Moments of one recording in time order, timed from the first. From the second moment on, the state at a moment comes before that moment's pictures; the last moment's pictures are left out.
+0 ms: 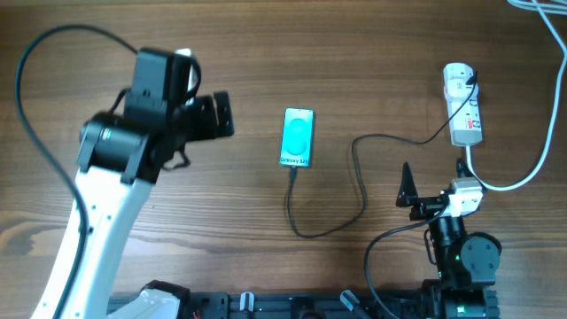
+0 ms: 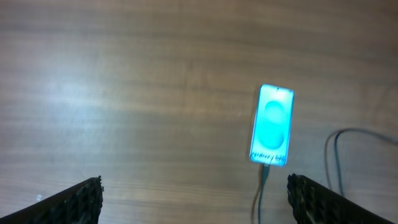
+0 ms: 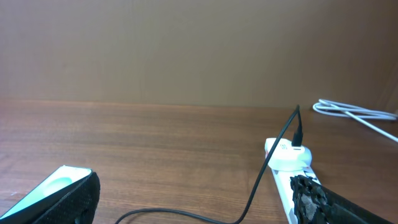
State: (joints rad) left arm -0.28 1.30 1.43 -1.09 -0.08 -0.35; right arm -0.01 0.02 0.01 0.00 -0.08 -0.01
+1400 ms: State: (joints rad) left arm 0.00 0.02 0.23 -0.29 0.08 -0.30; right arm -0.01 0.01 0.01 0.00 -0.08 -0.01
